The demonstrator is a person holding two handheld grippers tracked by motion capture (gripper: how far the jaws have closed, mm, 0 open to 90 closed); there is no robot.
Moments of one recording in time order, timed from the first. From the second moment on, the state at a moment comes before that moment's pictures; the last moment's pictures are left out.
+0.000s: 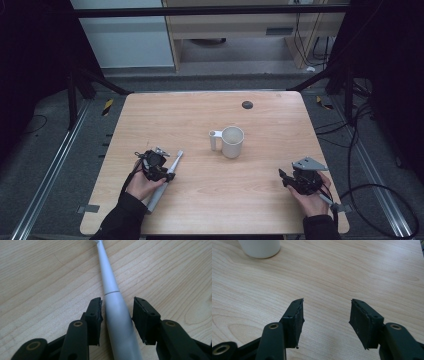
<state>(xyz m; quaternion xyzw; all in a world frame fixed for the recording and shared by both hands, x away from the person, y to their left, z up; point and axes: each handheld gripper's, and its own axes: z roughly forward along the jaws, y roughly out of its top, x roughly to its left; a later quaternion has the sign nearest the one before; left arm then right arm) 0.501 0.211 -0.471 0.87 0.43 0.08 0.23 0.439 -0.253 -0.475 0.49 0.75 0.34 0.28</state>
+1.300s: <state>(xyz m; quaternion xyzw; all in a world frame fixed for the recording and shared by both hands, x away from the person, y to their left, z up) 0.499 0.218 -0.448 0.87 0.42 0.07 0.25 0.439 -0.255 -0.474 0.49 0.75 0.34 0.28</state>
